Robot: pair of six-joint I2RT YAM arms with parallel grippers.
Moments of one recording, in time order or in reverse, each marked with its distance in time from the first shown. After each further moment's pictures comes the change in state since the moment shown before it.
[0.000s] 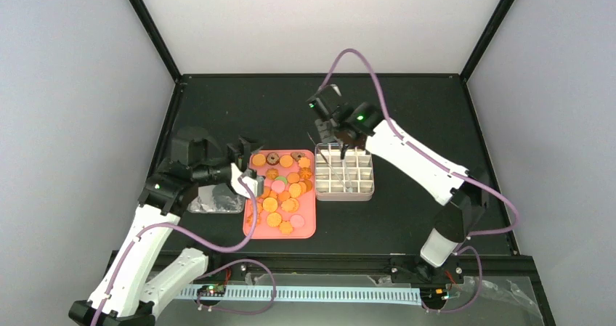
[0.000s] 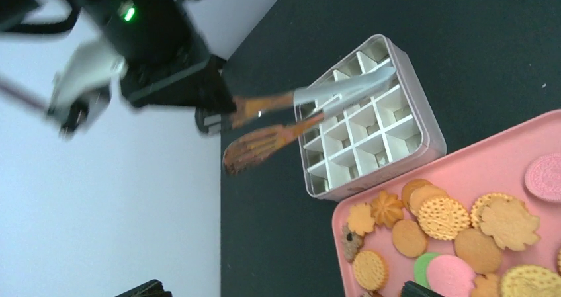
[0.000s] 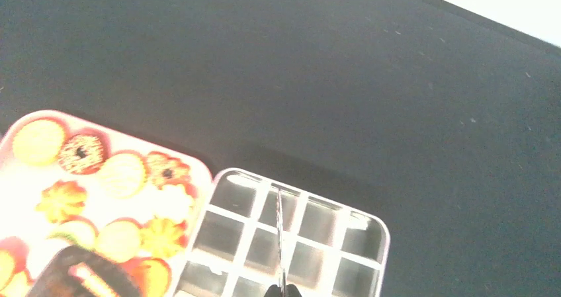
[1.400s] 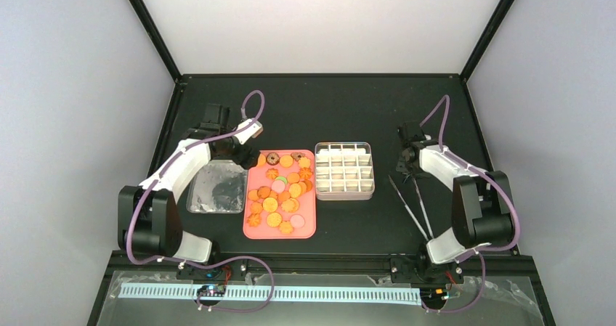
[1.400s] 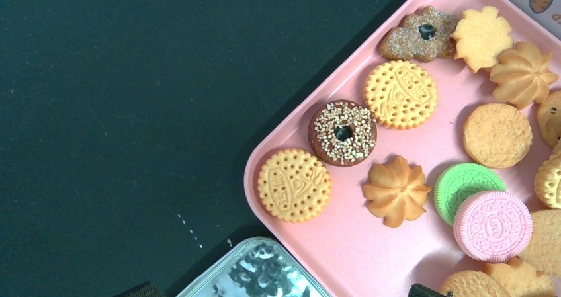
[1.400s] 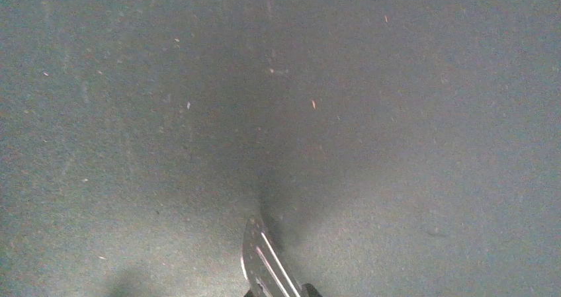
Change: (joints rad) left arm 0.175 0.621 0.000 0.172 -0.460 -0.838; right arm -0.630 -0.137 -0.821 0.352 -0.106 0.111
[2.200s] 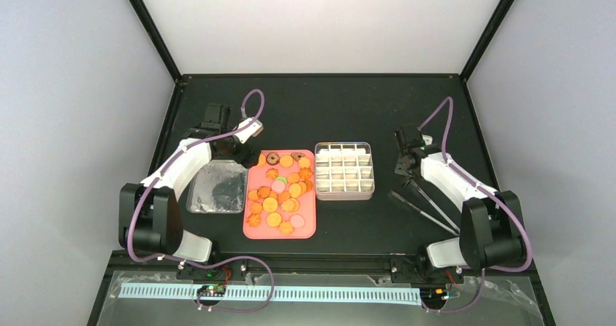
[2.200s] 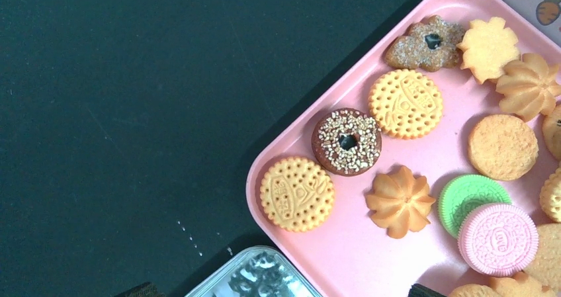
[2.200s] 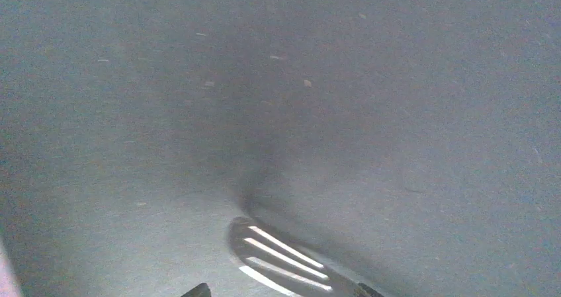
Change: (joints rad) left arm 0.000 0.011 -0.006 0.027 0.000 -0.021; right arm 0.109 -0.140 0.000 -0.078 0.055 0.087
